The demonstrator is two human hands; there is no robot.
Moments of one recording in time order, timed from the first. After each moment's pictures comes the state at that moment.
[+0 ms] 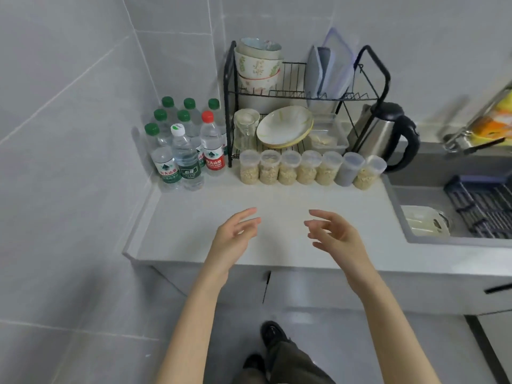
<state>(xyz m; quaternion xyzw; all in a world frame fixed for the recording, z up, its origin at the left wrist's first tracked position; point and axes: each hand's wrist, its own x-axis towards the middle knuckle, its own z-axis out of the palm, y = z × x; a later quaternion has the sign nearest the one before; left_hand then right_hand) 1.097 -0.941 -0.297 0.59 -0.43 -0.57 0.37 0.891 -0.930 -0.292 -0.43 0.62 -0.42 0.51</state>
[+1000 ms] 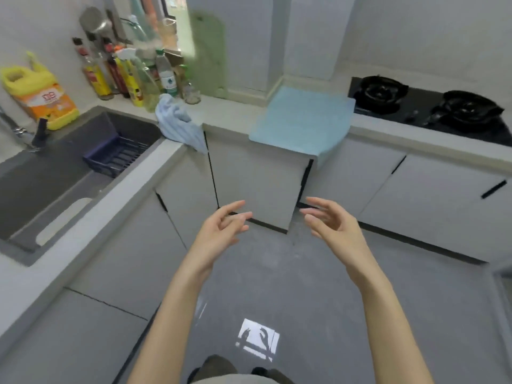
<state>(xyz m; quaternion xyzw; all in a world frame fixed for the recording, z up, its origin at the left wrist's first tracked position) 0.548 -0.597 -0.273 0.20 -0.71 -0.68 -0.01 0.483 -0.386 -0.271 -0.06 0.77 -0.62 0.13</state>
